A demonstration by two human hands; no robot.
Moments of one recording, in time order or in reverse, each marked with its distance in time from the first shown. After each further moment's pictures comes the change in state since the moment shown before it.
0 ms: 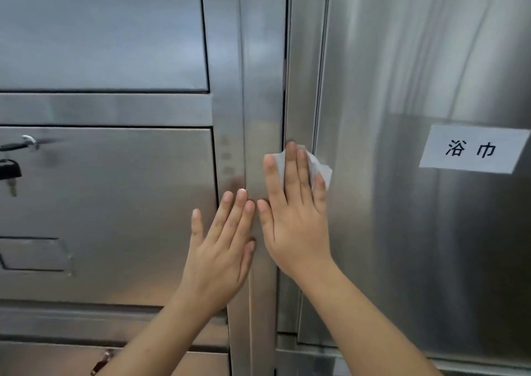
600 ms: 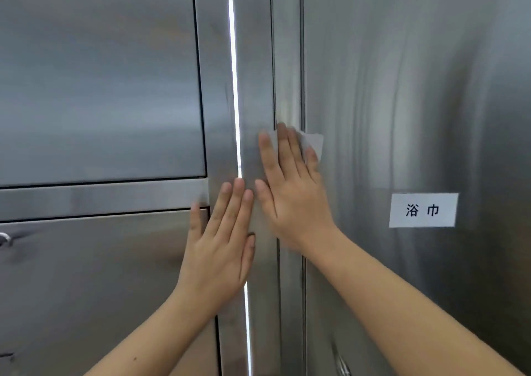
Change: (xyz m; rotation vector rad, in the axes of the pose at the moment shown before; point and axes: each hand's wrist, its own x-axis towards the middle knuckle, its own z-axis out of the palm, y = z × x) left_hand 0.104 -0.037 -0.020 -0.078 0.163 0.064; right_hand 0.117 0.007 -0.043 -0.097 -0.015 -0.038
